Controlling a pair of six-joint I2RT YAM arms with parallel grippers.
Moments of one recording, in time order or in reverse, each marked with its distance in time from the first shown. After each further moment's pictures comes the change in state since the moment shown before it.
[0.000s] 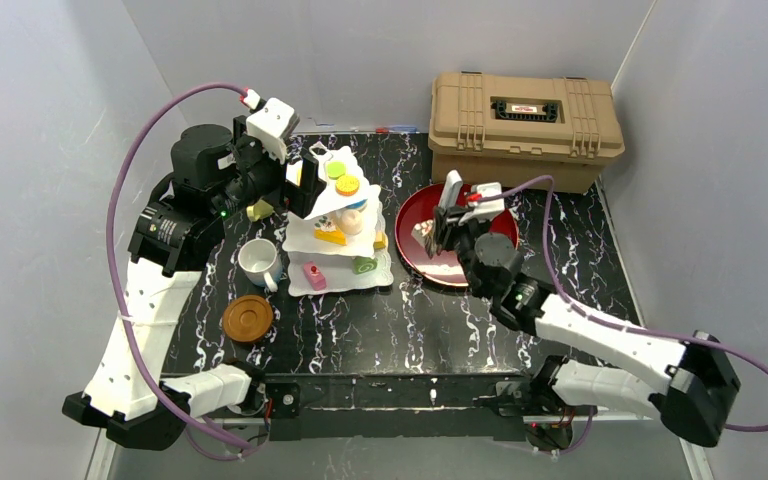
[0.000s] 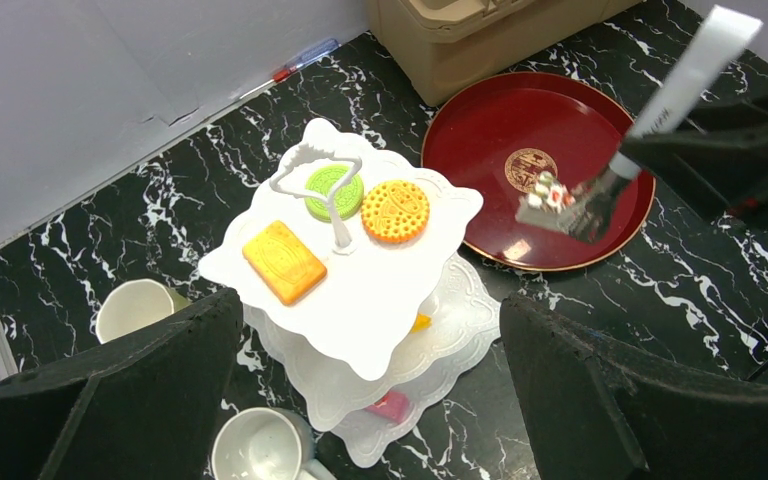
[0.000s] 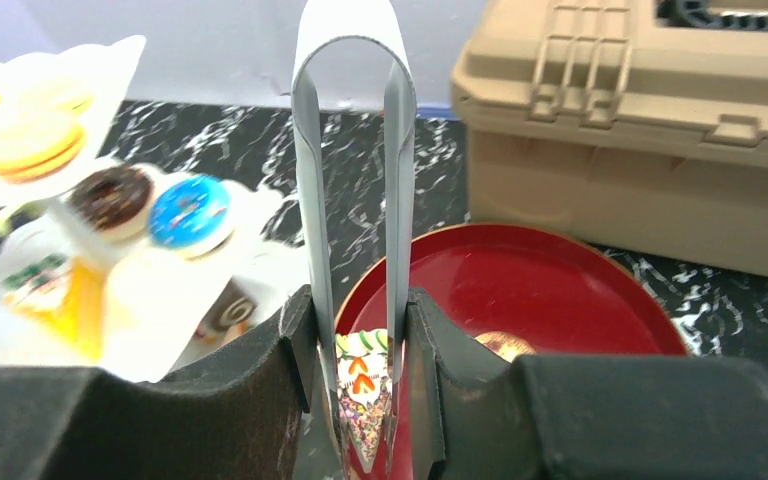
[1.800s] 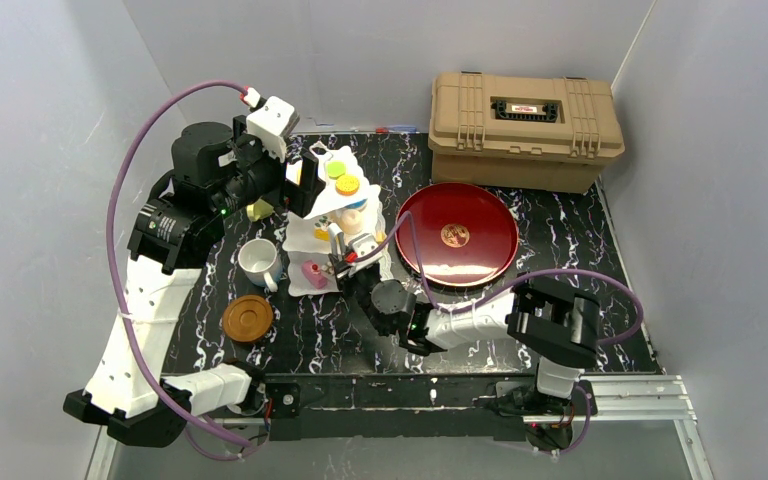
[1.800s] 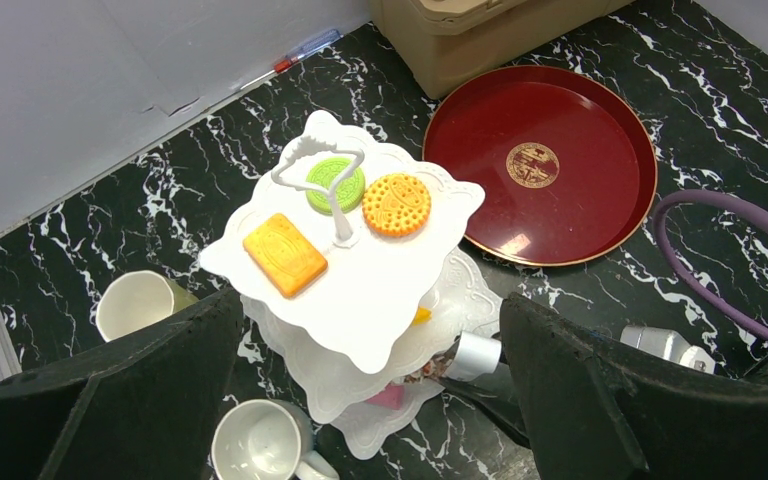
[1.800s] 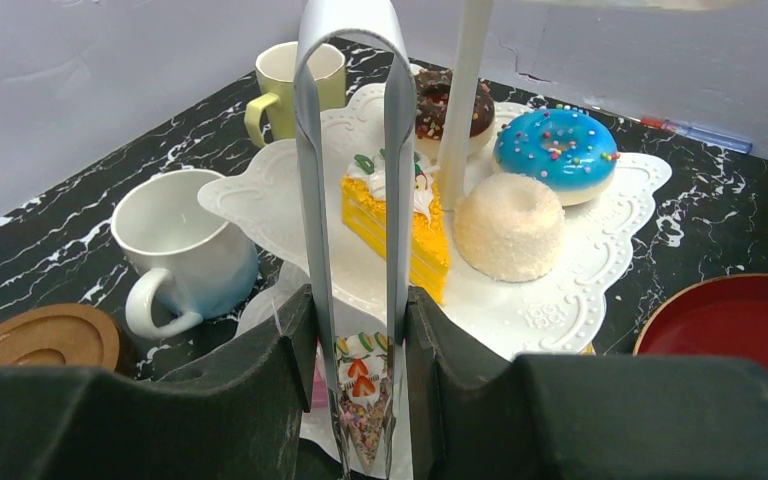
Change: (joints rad) left arm 0.000 0.015 0.026 -0.030 -0.009 -0.006; right arm 0.431 0.673 0.182 0.560 0.080 -0.146
